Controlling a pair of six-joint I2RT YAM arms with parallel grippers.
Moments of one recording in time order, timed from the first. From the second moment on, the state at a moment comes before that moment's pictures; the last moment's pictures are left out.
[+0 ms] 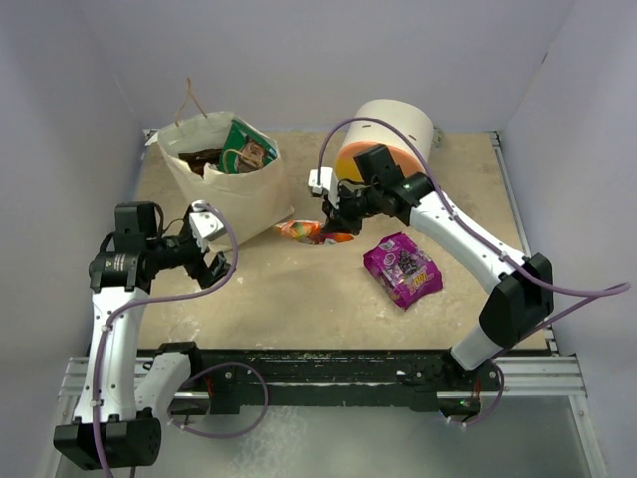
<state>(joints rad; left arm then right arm) 0.07 0.85 1.01 -0.98 0.80 0.78 0.60 1.59 1.44 -0.71 -0.57 -0.61</state>
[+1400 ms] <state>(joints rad) -0.11 0.93 0.96 -0.78 1.21 0.83 0.67 1.58 1.53 -0.75 -1.07 -0.48</state>
